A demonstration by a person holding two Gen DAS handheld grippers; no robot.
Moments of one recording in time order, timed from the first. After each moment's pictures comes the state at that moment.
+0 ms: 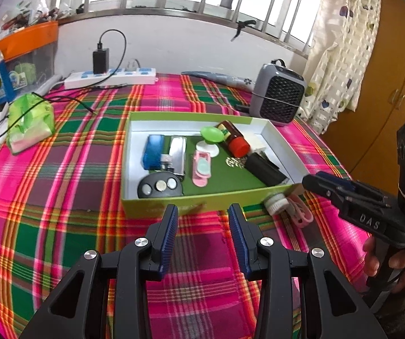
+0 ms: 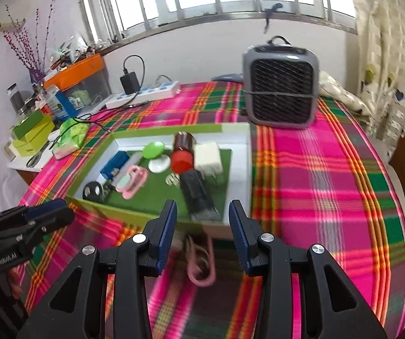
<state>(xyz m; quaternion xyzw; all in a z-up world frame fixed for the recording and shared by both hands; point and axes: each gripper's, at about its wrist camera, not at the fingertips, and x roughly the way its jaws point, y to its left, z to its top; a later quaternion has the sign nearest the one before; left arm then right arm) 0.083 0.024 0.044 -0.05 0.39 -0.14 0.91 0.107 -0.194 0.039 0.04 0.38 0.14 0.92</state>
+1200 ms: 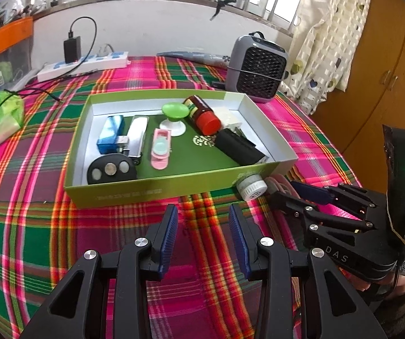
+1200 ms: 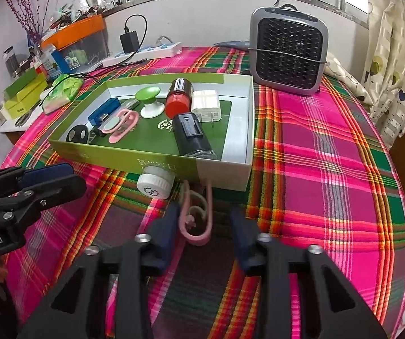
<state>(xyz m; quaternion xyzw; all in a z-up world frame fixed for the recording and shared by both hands) 0.090 -0.016 0.027 -0.03 0.42 -0.17 0.89 0.100 -0.186 0.008 -0.02 0.43 0.14 0.89</state>
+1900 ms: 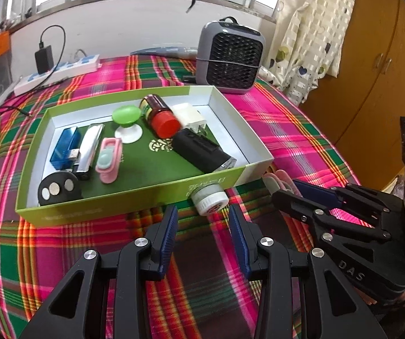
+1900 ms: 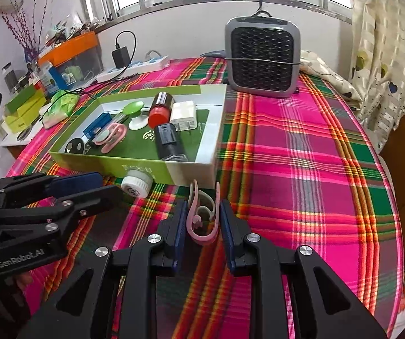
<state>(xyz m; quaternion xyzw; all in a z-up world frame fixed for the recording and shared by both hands) 0.103 -0.068 0.022 0.00 0.43 -0.19 0.88 0.090 -0.216 0.018 0.01 0.41 0.13 0.90</state>
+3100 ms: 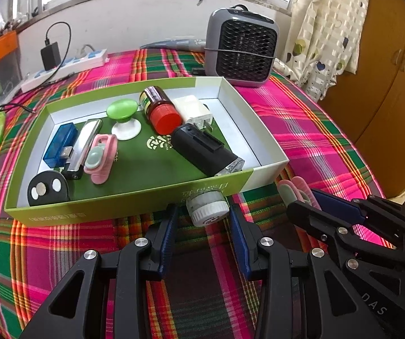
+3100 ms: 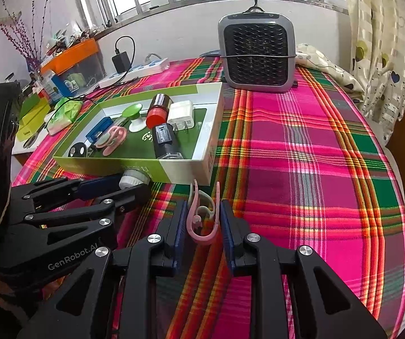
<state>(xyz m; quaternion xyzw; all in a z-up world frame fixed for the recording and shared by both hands) 0.115 -0.086 0.010 0.01 0.44 -0.14 0.89 0.091 -0.226 0.014 0.03 0.41 0.15 0.90</state>
